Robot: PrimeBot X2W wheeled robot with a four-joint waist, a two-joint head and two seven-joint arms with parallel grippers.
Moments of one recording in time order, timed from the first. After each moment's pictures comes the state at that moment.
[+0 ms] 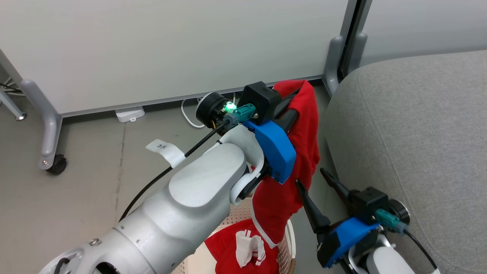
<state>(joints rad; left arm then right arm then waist) -0.95 0.05 -1.10 0.65 -0.82 -0.03 -0.15 -0.18 -0.05 0.25 0.28 0.13 0.13 -0.12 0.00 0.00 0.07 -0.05</state>
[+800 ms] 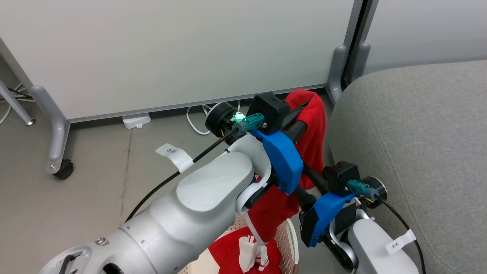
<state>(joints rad) -0.97 0.05 -1.21 0.65 -0.93 -0.01 -0.17 -0.40 -0.05 0.38 0.51 0.20 0.13 -0.05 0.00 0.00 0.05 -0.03</state>
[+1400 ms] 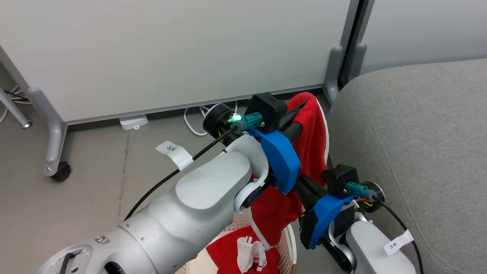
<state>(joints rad) -0.99 0.05 -1.25 0.68 -0.97 -0.01 -0.17 -0.42 -0.05 0.40 0.59 0.25 0.13 -0.10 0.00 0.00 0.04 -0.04</state>
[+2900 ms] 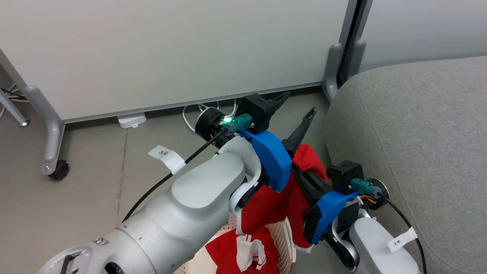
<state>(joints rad) -0.98 0.05 -1.27 0.72 -1.01 0.00 -0.22 -0.44 -0.05 0.38 0.60 0.25 0.13 -0.11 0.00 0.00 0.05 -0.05</state>
